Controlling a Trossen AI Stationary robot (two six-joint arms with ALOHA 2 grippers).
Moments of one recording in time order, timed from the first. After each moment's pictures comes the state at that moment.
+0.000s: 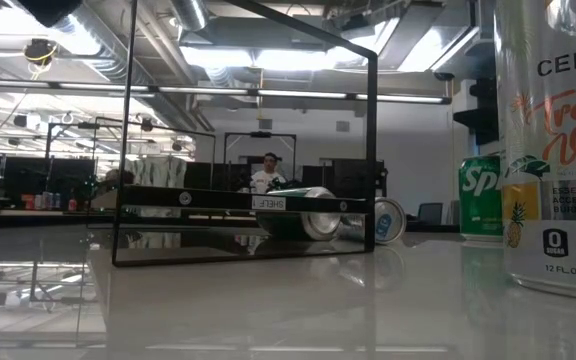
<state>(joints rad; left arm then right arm) -0.37 1.13 1.10 -1.37 0.27 -1.43 -0.25 0.02 0.01 0.03 -0.08 0.13</state>
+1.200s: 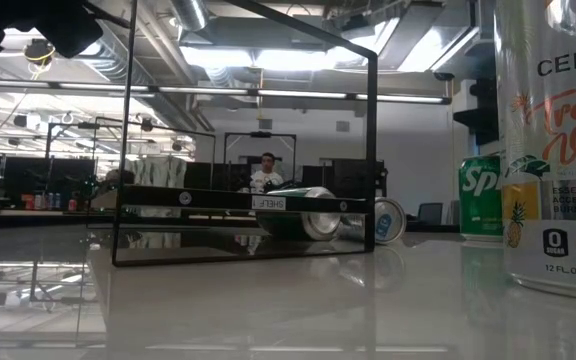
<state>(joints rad) -0.38 1.36 1.10 -1.34 0.22 -1.38 -0.25 0.02 0.01 0.03 -0.08 0.13</state>
